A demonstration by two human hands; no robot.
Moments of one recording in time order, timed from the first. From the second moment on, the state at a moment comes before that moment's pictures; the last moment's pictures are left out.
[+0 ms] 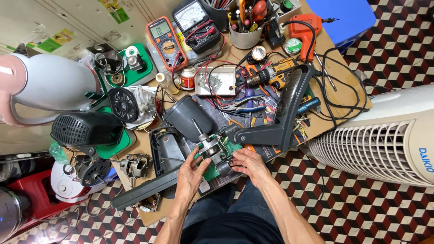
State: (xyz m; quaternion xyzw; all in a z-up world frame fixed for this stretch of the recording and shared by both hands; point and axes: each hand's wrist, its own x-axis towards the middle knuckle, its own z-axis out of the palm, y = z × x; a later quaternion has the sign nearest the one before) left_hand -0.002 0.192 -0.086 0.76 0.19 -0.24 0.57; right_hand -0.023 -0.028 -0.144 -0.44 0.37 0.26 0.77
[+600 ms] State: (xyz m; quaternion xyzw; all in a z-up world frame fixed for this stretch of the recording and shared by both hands) left_hand -0.001 0.193 -0.091 0.75 0.20 -0.25 0.58; right_hand -0.033 -0.018 -0.159 -0.49 0.34 0.20 0.77
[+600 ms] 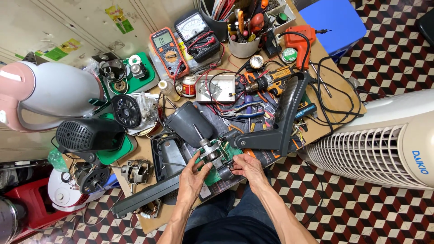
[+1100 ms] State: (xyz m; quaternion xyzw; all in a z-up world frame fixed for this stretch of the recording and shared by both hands) left_hand -0.001 0.193 -0.086 0.76 0.20 -0.25 0.57; right_hand -0.030 -0.011 -0.154 -0.51 0.38 0.18 0.75
